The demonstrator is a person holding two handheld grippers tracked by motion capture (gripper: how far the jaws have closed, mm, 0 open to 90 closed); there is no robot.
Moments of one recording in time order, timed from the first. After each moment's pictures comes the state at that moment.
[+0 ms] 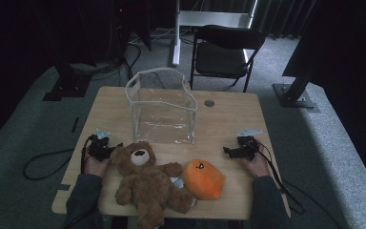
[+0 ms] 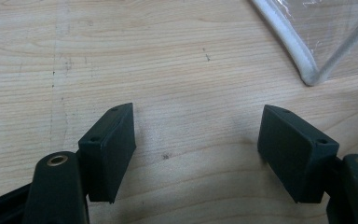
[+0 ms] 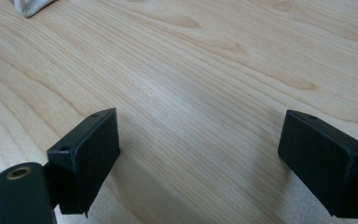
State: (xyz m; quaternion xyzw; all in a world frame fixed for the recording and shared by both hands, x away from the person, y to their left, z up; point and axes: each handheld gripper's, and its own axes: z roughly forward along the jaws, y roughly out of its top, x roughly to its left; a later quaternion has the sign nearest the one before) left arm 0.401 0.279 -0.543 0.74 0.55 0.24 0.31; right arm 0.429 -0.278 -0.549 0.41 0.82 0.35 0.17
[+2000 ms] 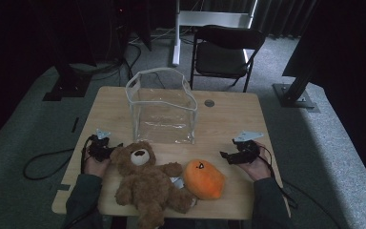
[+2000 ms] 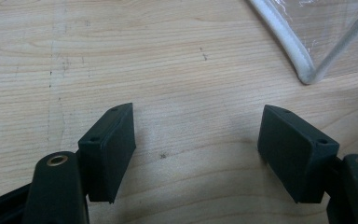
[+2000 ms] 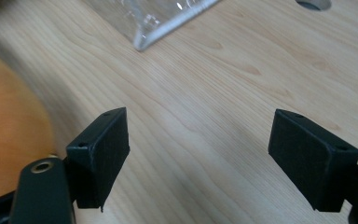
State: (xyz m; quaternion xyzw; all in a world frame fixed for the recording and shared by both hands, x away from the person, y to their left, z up) left arm 0.400 0.278 -0.543 0.74 0.55 0.24 0.31; right arm 0.380 -0.253 -0.493 0.35 0.84 0.37 0.18
